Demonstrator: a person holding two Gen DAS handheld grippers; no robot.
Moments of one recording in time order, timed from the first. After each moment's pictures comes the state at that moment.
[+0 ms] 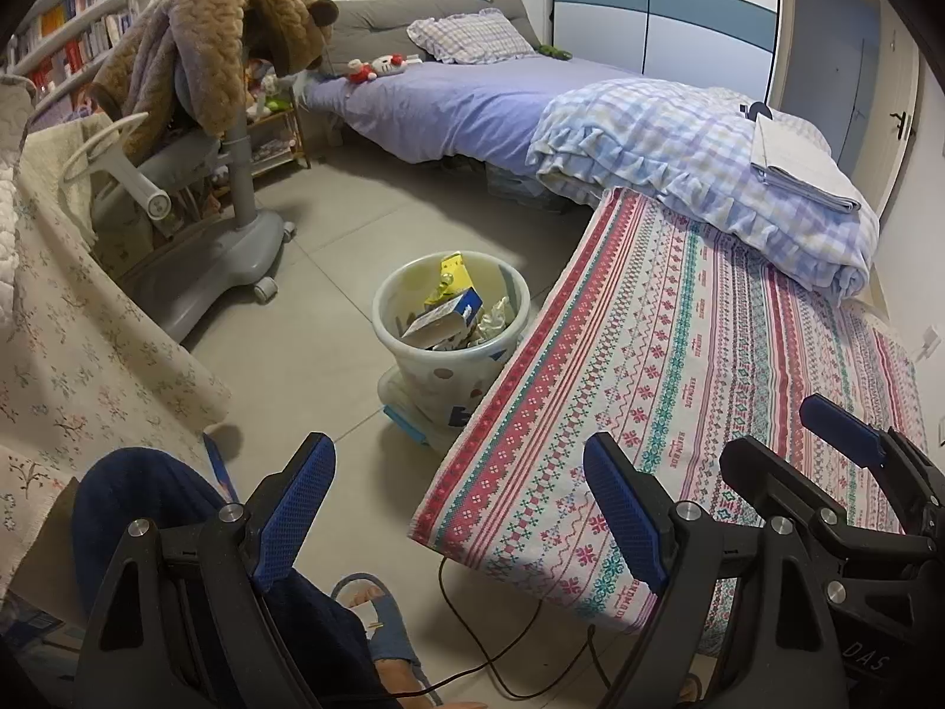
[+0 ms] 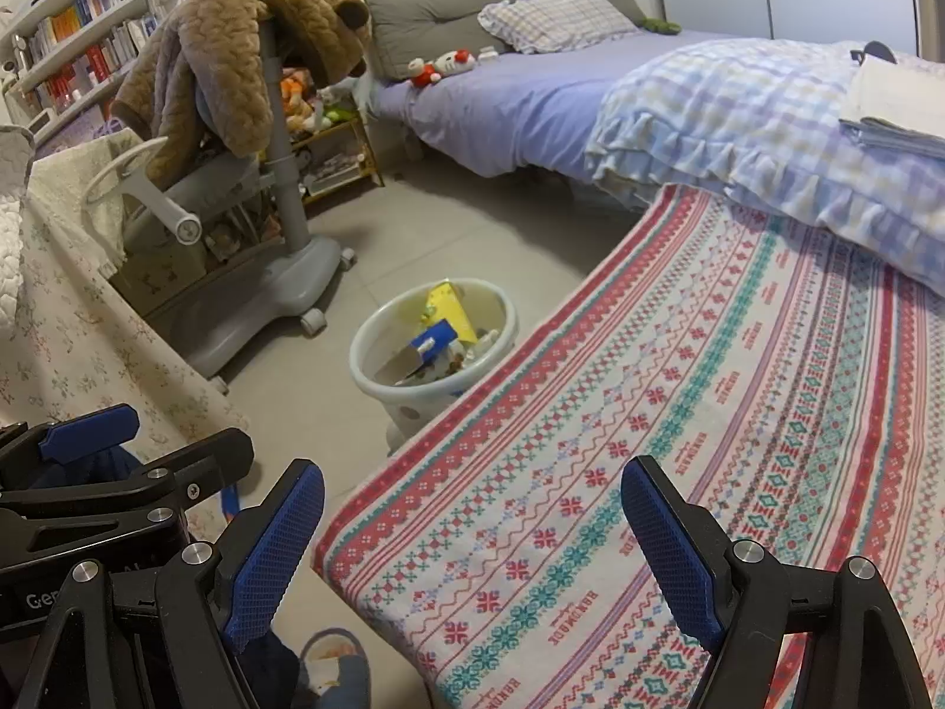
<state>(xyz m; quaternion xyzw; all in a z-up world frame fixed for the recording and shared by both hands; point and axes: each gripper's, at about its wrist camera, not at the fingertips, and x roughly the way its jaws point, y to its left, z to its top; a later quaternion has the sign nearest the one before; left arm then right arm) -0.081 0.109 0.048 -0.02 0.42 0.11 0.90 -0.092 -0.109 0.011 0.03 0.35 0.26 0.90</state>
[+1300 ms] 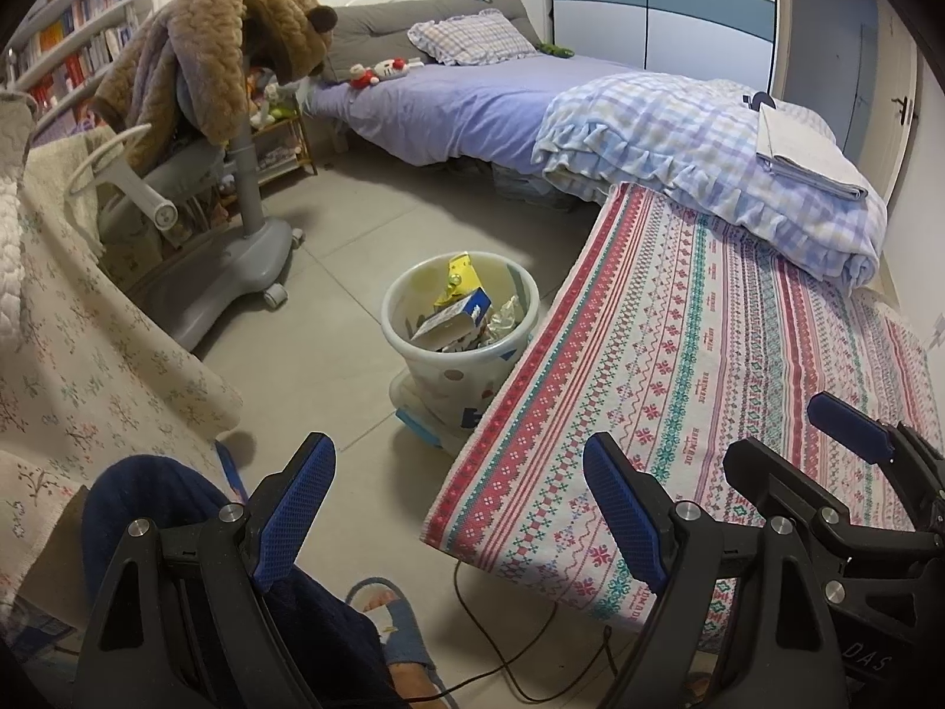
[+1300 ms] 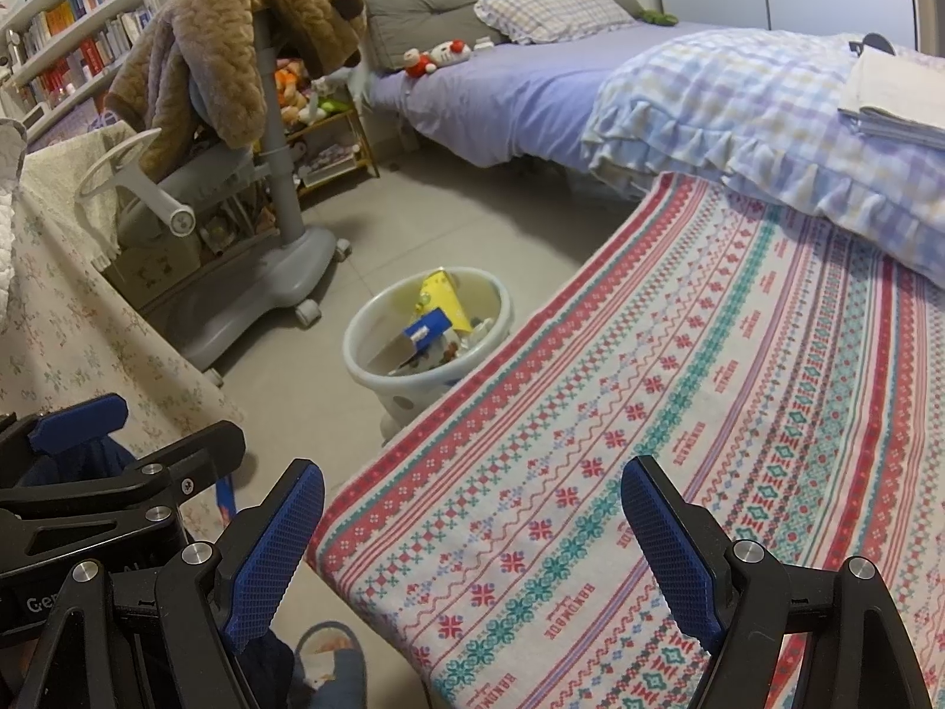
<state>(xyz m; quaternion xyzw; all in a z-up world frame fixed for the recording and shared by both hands) -0.080 0.106 0.045 0.00 0.42 0.12 0.90 -0.090 -0.108 0.004 0.03 0.36 0.26 0.90</state>
